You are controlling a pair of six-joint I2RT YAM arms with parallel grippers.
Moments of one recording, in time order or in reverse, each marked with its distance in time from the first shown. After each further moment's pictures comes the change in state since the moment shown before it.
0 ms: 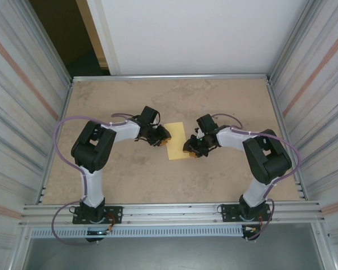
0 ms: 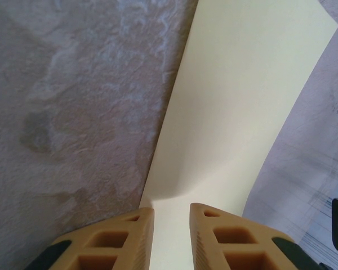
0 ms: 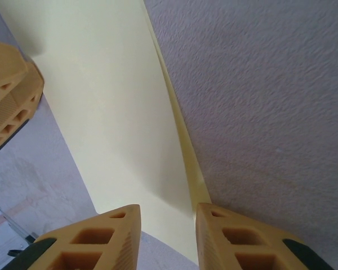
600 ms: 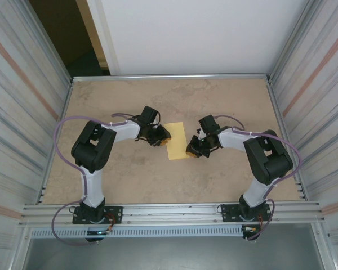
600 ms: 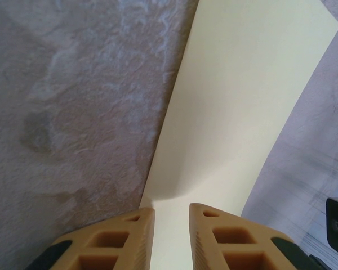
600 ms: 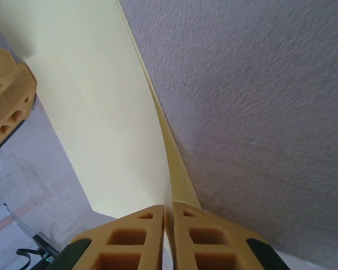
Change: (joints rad) left arm -0.002 0.002 0.005 -0.006 0.000 0.000; right arm -0.019 -0.010 -0.026 0.014 -0.020 0.011
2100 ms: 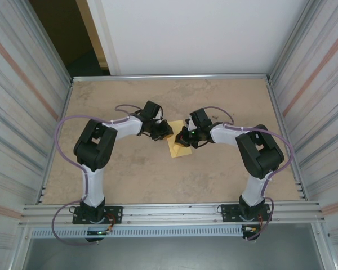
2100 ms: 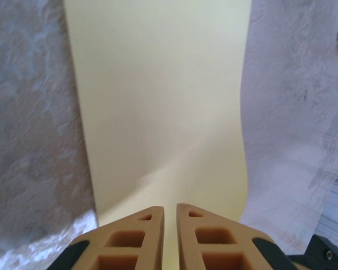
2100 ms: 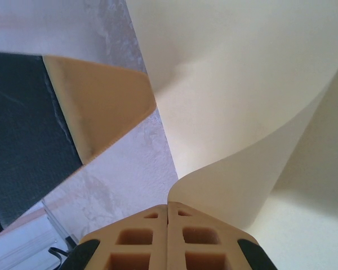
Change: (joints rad) left arm -0.003 0.035 0.118 -0.033 0.018 0.165; right arm 0.061 0.101 0.129 0.187 -0.044 0.040
